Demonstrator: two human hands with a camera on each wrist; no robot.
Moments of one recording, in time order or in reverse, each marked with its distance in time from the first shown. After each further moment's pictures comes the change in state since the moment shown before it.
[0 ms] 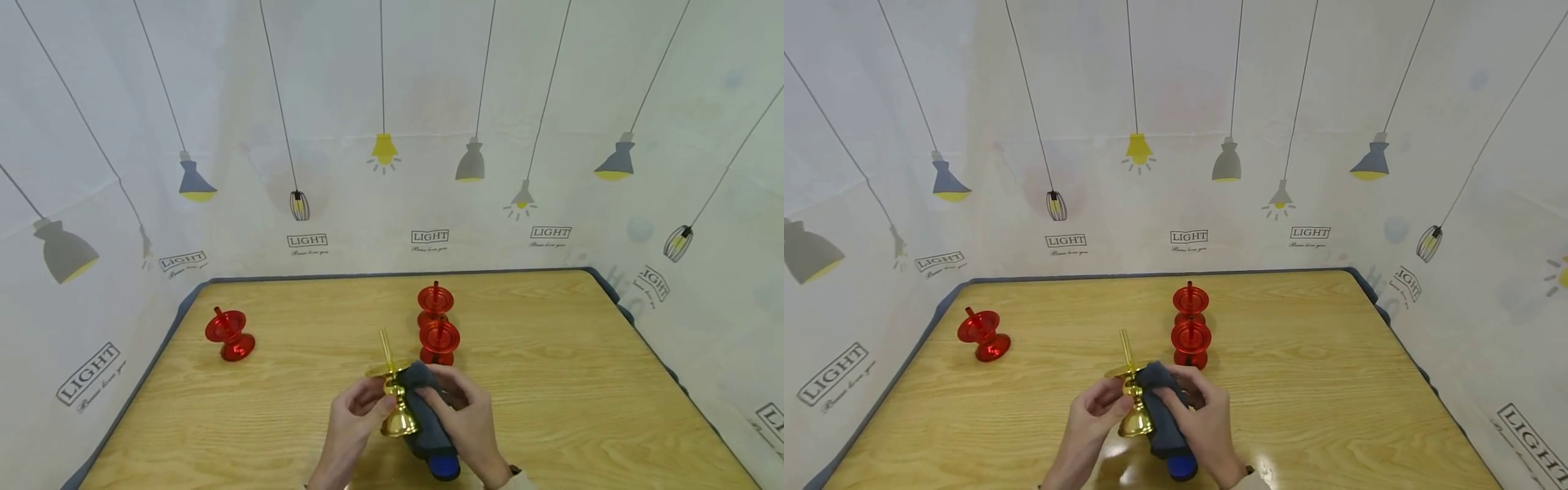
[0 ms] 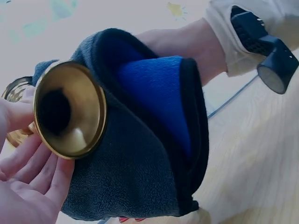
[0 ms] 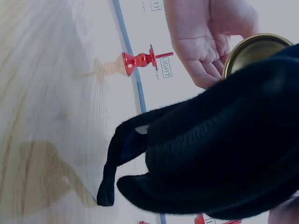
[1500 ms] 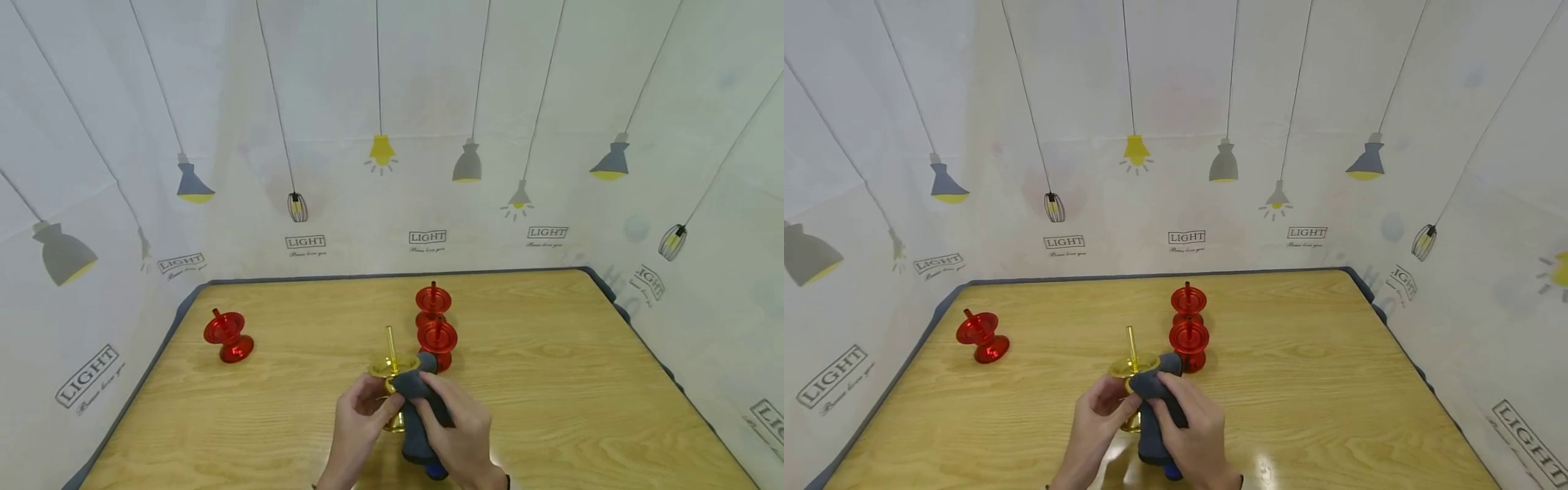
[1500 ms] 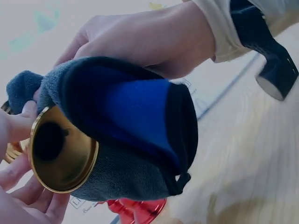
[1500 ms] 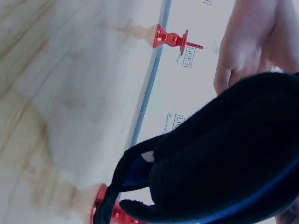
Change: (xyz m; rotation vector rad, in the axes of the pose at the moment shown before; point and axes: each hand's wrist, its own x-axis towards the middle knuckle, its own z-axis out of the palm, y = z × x) left_hand 0.000 0.001 0.011 0.037 0.022 0.094; right_hand -0.007 -0.004 0.008 -0.394 0.122 -0.492
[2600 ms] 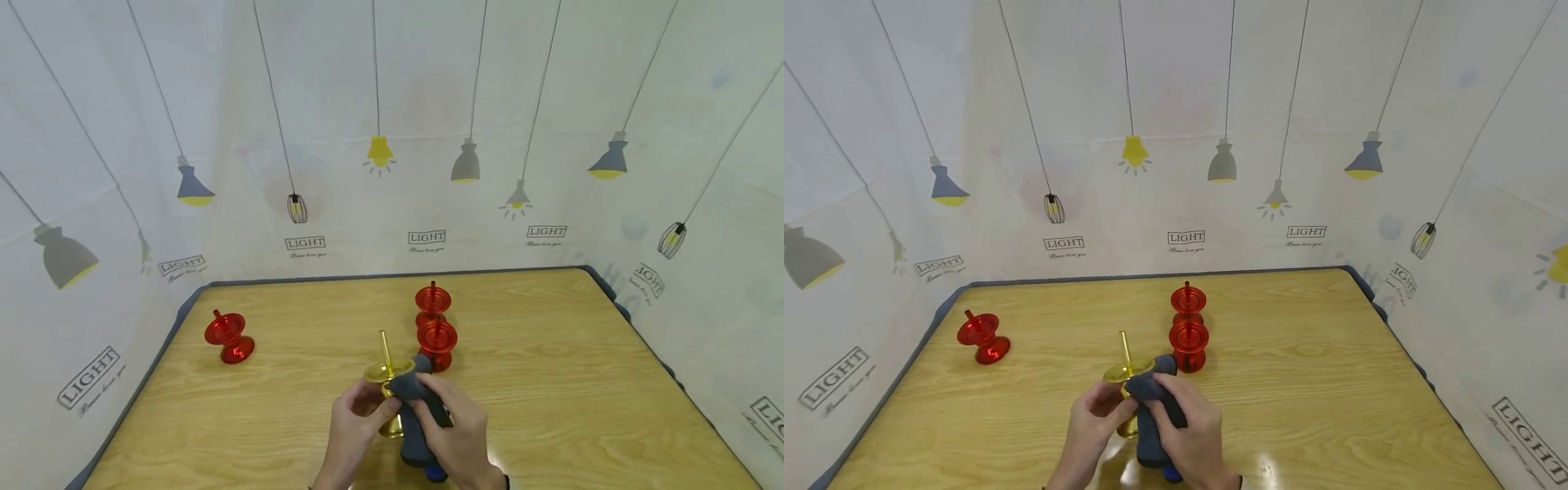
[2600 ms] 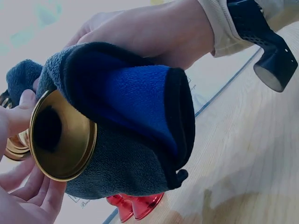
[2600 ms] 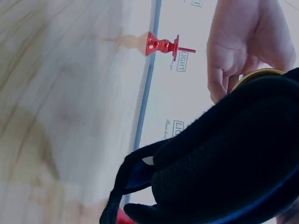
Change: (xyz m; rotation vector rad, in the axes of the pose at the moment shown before) left_hand -0.002 -0.003 -0.004 0.000 0.024 -0.018; right_hand -0.003 -0.001 0.002 0.059 -0.013 0.021
